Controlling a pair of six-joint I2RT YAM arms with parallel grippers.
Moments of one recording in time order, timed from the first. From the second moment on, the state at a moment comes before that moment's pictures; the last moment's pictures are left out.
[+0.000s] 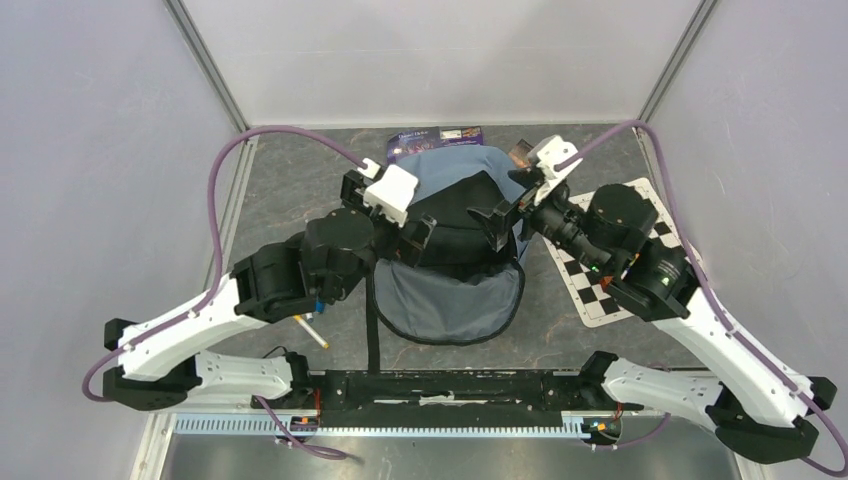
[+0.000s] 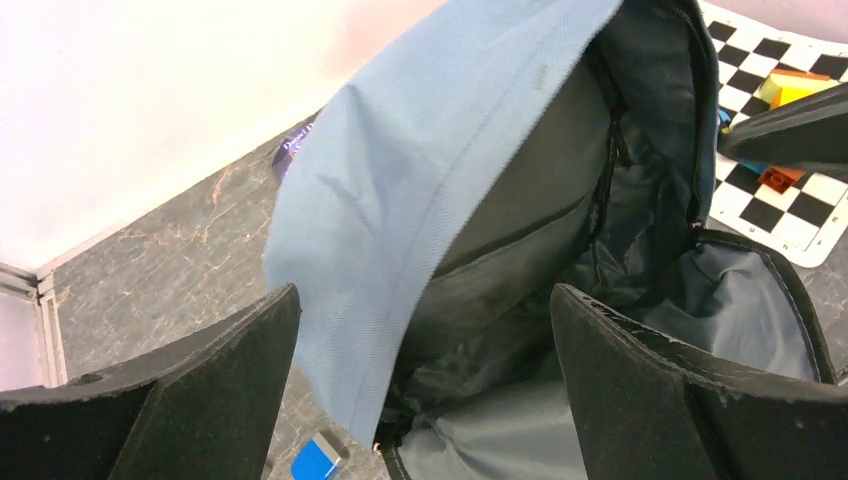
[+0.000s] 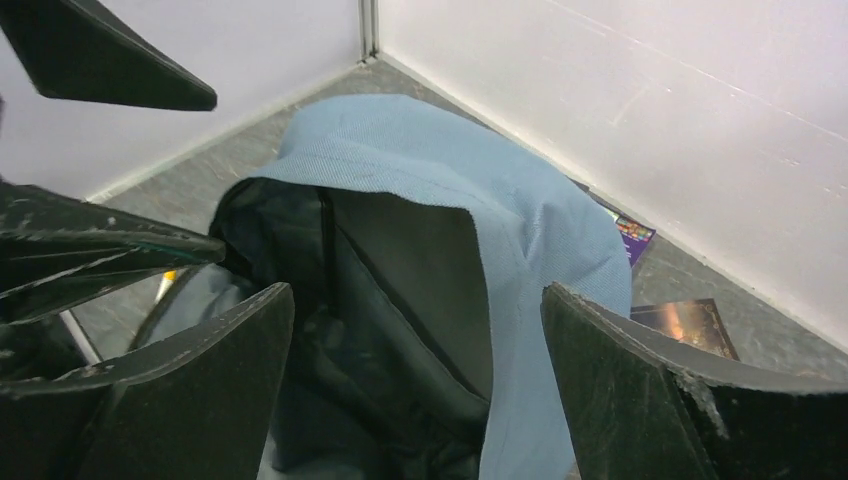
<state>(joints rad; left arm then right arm) -1.25 1.10 1.44 -0.64 -0.74 -0.02 0.85 0.96 1.29 -0.38 0.09 -0.07</state>
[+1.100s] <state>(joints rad) -0.19 1.86 1.90 -0.44 0.22 -0.37 0.03 1.67 1.32 -0.13 0.03 0.39</state>
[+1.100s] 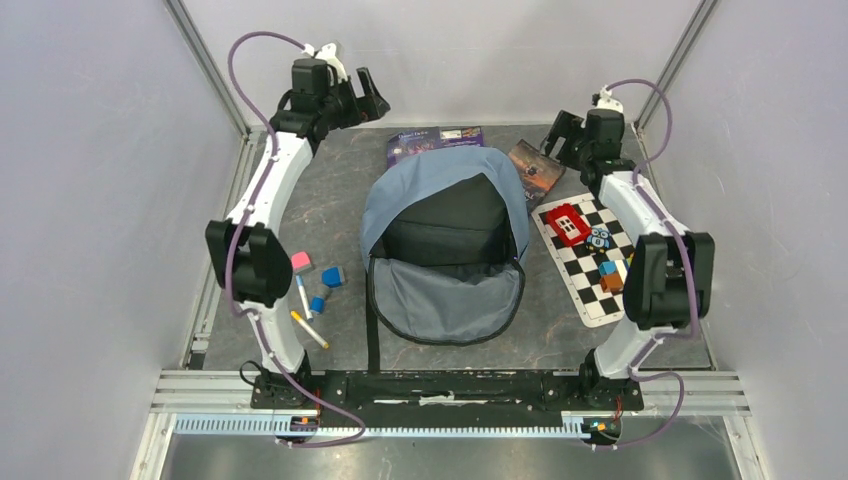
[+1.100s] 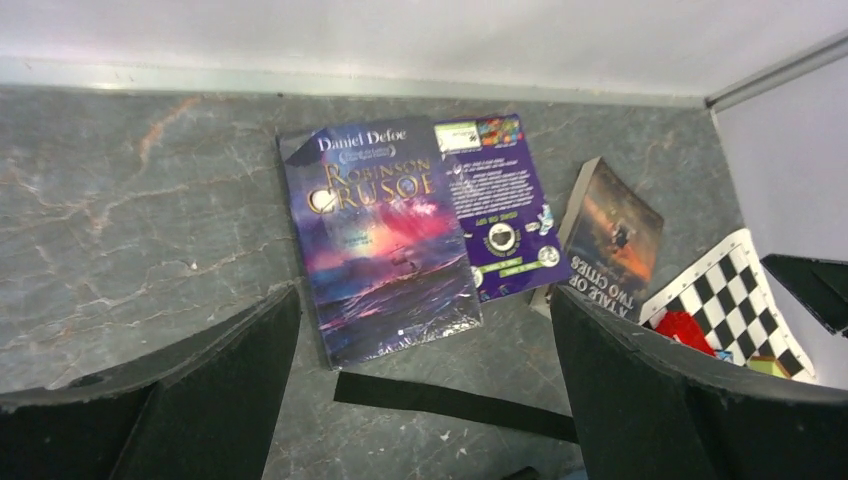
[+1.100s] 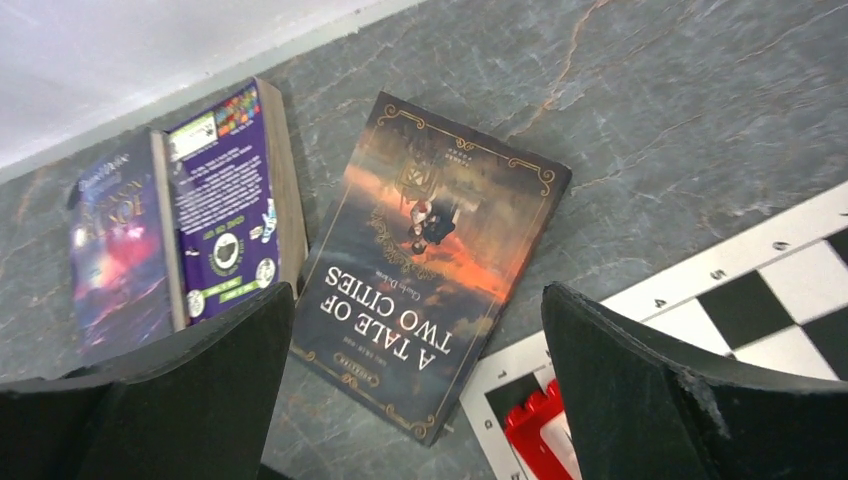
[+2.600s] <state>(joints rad) -0.09 1.60 1.35 -0.33 0.26 -0.45 0.63 2.21 1.63 0.01 -0.01 0.62</state>
